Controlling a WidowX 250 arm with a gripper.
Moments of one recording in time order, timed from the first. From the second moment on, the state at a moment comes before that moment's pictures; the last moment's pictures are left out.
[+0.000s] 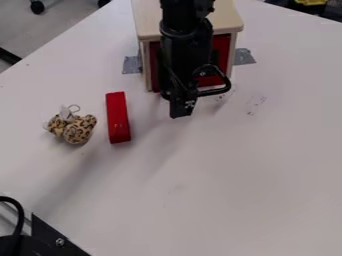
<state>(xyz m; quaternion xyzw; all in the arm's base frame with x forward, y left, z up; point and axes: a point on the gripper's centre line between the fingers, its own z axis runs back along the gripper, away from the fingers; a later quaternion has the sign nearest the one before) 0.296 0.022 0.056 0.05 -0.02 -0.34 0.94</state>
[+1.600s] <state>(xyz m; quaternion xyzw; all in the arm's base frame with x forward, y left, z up) 0.341 0.001 0.023 0.09 -0.03 -0.36 0.93</state>
